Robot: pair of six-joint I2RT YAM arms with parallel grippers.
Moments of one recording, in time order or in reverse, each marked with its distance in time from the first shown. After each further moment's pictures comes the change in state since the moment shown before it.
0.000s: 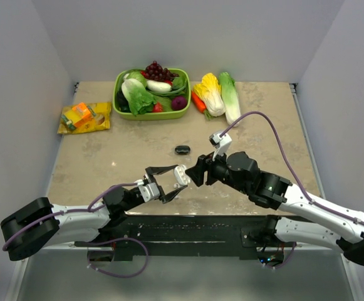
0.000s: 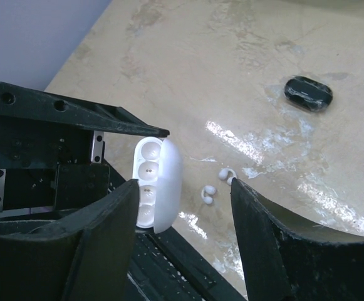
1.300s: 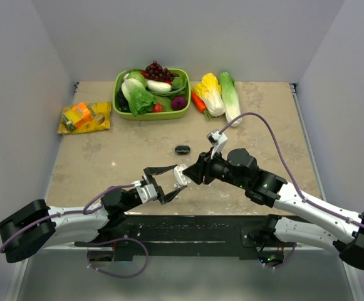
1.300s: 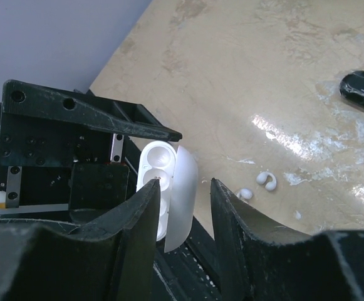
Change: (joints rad) left arm -0.011 -0.037 0.000 0.000 0.000 0.000; right arm -0.091 0.038 -0.066 0.153 -0.242 0.075
